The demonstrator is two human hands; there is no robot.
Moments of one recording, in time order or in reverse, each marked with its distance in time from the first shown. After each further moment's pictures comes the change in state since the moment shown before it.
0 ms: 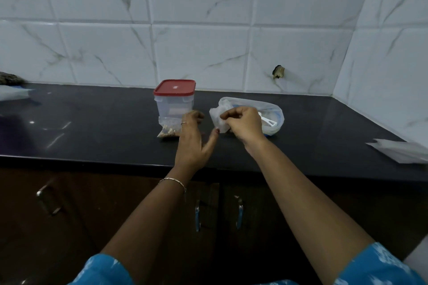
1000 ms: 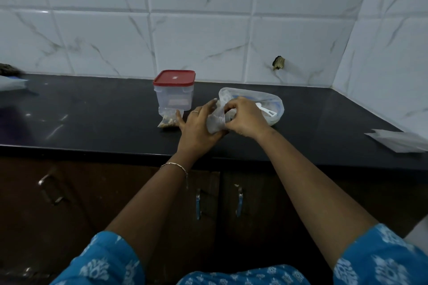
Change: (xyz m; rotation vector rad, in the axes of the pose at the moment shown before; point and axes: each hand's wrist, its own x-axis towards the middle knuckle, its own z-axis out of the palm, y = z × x) left_hand 0.005 -0.005 0.004 0.294 -0.116 0.039; right_hand -0.004 0.001 -0.016 -0.587 -0.177 -0.320
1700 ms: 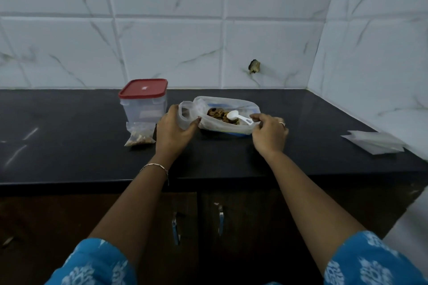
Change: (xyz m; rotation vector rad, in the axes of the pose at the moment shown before) left_hand 0.052 -0.012 0.027 -0.205 0.041 -0.186; right_hand -0.007 0.112 -0.007 -0.089 0.438 0.422
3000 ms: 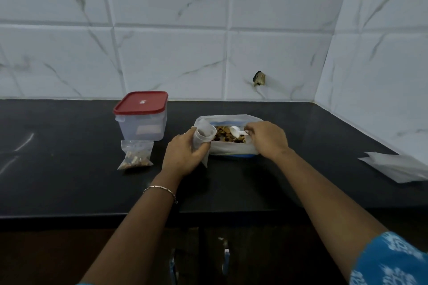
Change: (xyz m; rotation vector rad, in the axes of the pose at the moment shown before) left_hand 0.012 -0.002 0.016 -0.019 -0.209 0.034; right_hand 0.064 -0.007 0.018 -0.381 -0.287 -0.380
